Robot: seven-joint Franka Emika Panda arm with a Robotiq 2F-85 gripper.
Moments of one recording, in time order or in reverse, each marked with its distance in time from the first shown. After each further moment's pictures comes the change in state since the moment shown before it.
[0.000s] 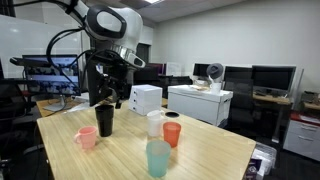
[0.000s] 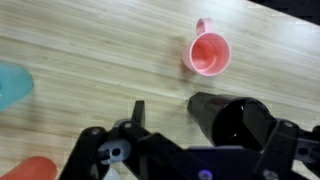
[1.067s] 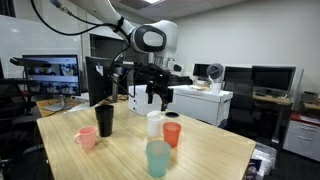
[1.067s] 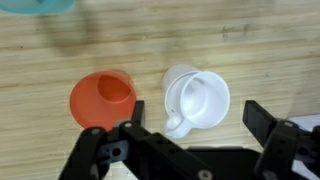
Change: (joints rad) arm -0.084 0.441 -0.002 0.509 0.121 0.099 0.200
